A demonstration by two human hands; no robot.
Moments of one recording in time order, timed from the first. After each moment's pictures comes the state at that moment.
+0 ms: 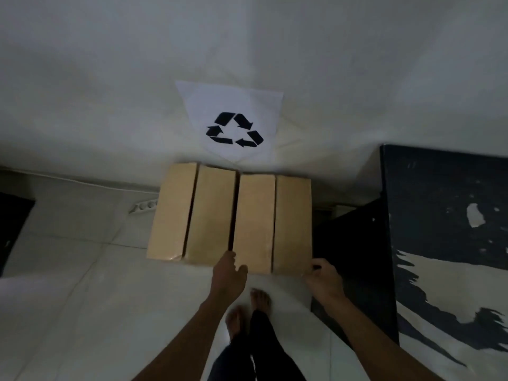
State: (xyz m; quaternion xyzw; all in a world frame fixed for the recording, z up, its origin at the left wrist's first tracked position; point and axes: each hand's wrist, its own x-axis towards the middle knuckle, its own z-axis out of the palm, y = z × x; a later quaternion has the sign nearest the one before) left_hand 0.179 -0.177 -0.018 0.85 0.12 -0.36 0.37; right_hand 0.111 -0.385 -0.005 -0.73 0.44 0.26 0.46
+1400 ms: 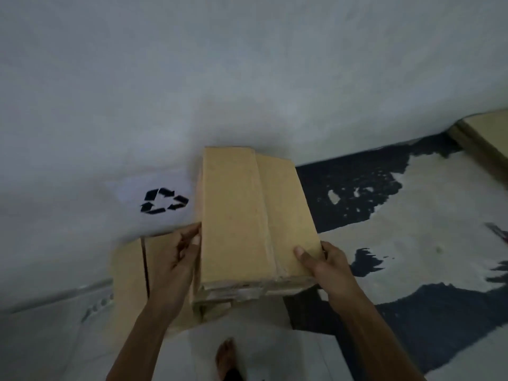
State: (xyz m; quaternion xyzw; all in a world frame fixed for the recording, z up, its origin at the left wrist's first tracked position) left_hand 0.196 -0.205 0.223 0.74 -0.14 -0.22 0.62; right_hand 0.033 -0.415 0.204 -0.59 0.48 -0.09 0.64
